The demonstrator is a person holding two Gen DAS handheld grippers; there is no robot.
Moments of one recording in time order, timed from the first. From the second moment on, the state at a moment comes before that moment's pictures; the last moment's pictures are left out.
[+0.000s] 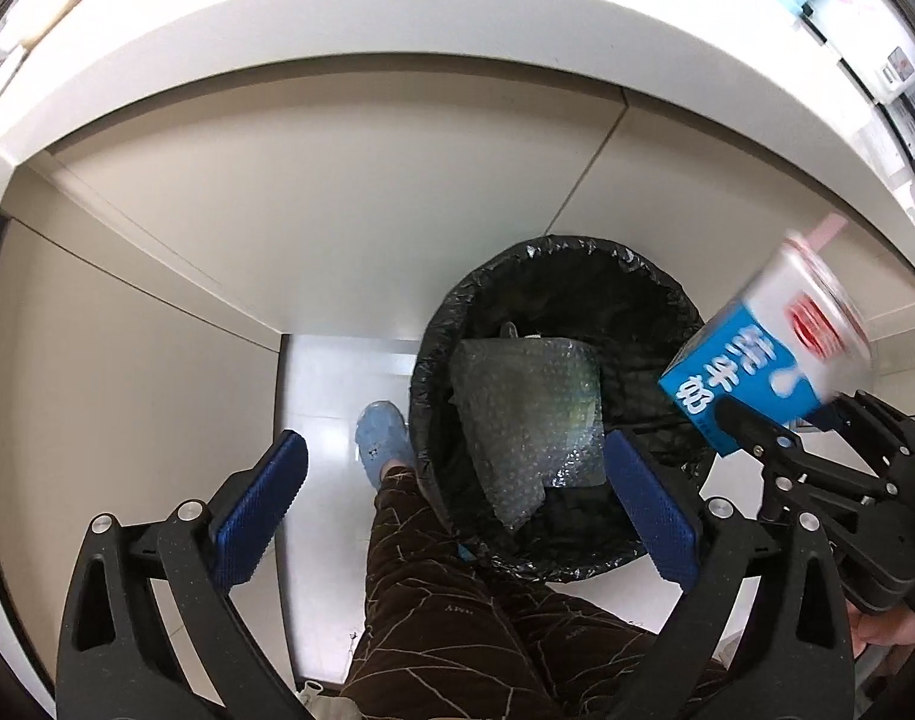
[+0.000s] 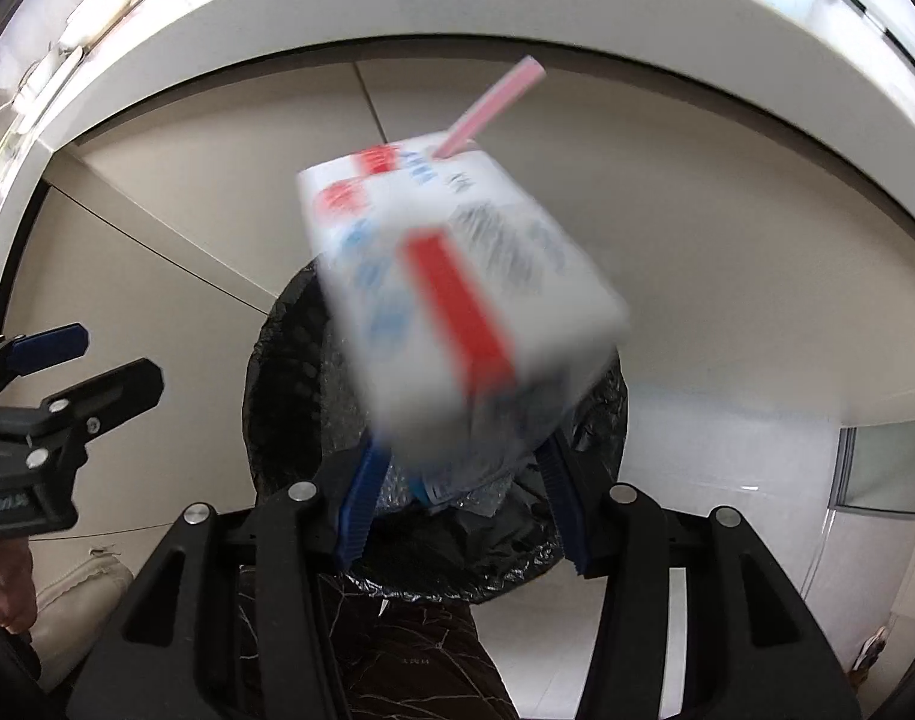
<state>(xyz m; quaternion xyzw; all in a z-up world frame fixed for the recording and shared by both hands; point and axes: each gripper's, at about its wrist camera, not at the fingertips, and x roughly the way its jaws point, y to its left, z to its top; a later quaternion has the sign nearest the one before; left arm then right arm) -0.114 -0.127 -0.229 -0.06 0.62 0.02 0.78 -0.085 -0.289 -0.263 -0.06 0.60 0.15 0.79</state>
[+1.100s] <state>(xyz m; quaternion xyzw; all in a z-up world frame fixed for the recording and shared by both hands) -0.138 -0.130 -0.050 -0.08 0.56 0.02 0.82 -0.122 -0.326 -0.027 0.01 0.55 0.09 0.83</state>
